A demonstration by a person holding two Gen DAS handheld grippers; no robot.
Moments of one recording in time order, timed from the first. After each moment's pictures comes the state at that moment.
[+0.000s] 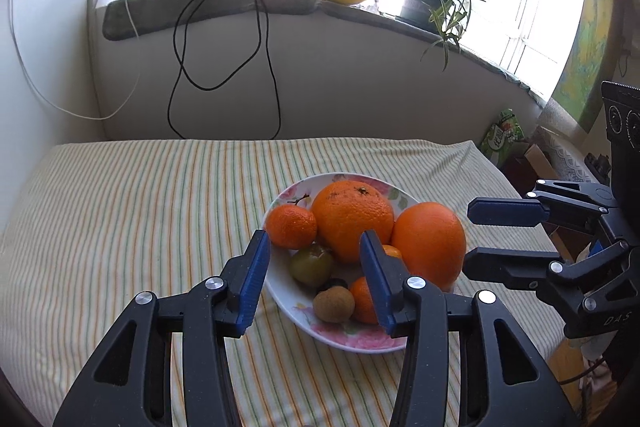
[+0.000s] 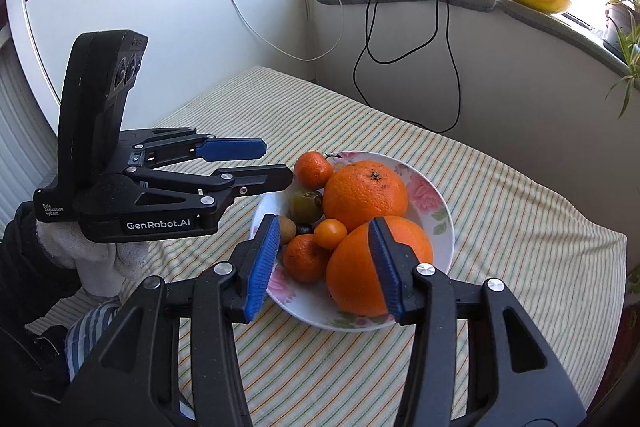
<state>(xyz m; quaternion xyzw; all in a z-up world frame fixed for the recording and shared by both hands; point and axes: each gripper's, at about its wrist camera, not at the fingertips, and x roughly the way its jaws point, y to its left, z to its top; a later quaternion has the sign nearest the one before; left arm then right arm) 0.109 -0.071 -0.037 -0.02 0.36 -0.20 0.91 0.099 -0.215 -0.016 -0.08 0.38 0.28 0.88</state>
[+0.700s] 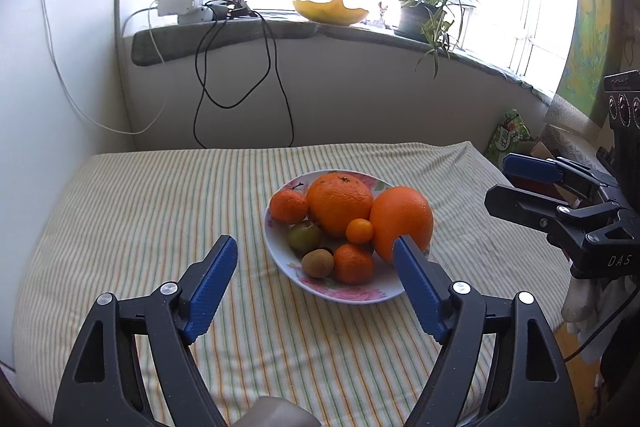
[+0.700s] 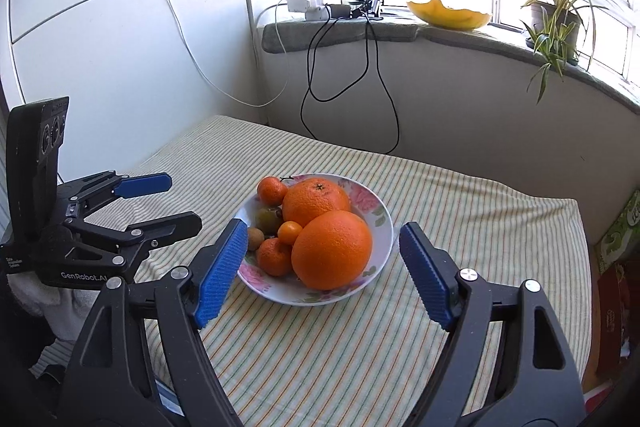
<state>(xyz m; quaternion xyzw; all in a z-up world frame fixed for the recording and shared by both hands) 0.048 -0.077 -0.013 0.00 0.33 -0.16 0.93 0.050 -0.252 0.010 -0.03 0.31 0.19 0.93</state>
